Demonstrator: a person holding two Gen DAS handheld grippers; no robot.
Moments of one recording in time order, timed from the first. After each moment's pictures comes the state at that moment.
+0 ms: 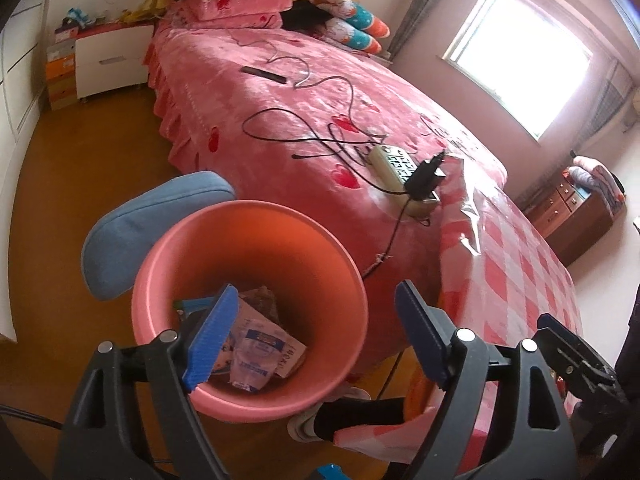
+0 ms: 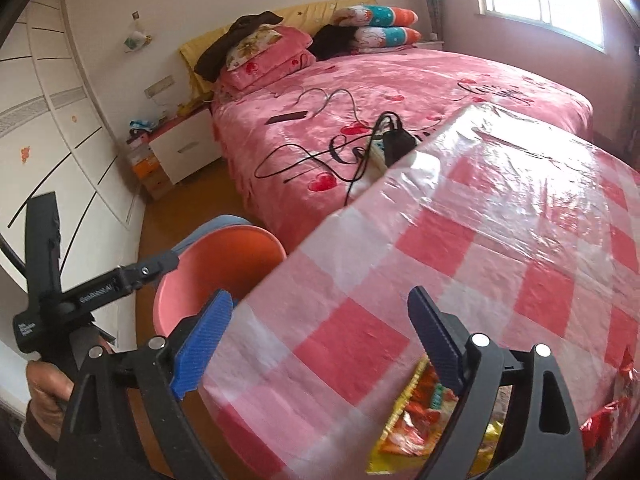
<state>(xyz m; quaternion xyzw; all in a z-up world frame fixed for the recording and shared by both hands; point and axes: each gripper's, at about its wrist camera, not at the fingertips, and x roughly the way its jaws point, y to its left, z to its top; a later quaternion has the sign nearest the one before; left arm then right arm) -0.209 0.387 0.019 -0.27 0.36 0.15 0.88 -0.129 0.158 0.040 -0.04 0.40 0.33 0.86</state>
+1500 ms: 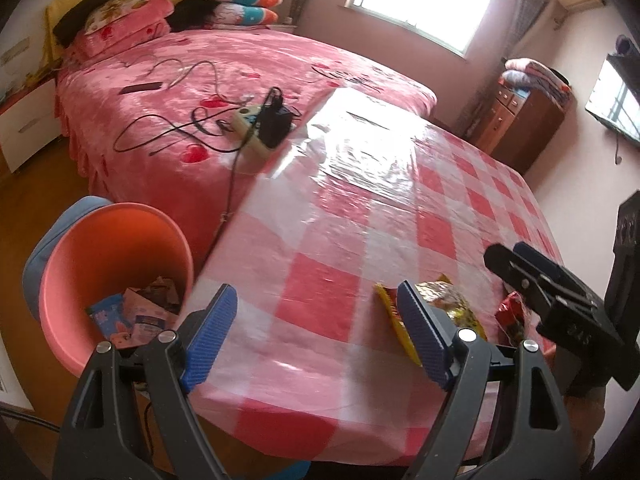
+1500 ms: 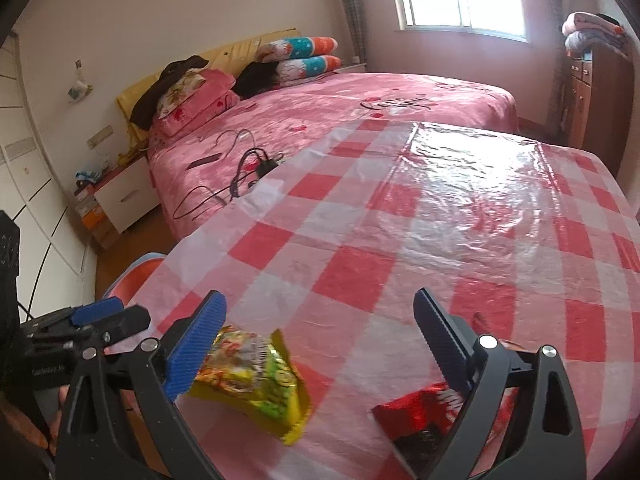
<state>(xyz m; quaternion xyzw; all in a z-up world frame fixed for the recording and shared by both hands) -0.166 0.222 0.048 -0.15 0.41 0.03 0.90 -0.123 0.012 0.051 0.01 0.36 0.22 0.91</state>
